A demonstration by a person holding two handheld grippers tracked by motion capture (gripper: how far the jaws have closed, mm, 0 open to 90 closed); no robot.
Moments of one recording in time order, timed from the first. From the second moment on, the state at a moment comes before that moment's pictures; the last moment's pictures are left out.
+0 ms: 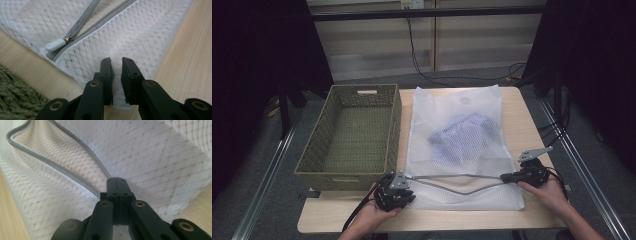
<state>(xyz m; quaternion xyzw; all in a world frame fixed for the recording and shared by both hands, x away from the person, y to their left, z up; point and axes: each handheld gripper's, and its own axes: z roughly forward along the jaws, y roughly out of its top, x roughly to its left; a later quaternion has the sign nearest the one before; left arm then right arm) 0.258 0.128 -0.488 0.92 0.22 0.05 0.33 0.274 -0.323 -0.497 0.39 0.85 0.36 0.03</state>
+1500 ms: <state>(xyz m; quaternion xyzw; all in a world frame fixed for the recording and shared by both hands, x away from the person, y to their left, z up) 0.225 0.152 -0.452 0.85 0.24 0.06 0.47 0.253 -0.325 -0.466 0.41 0.76 0.49 0.10</state>
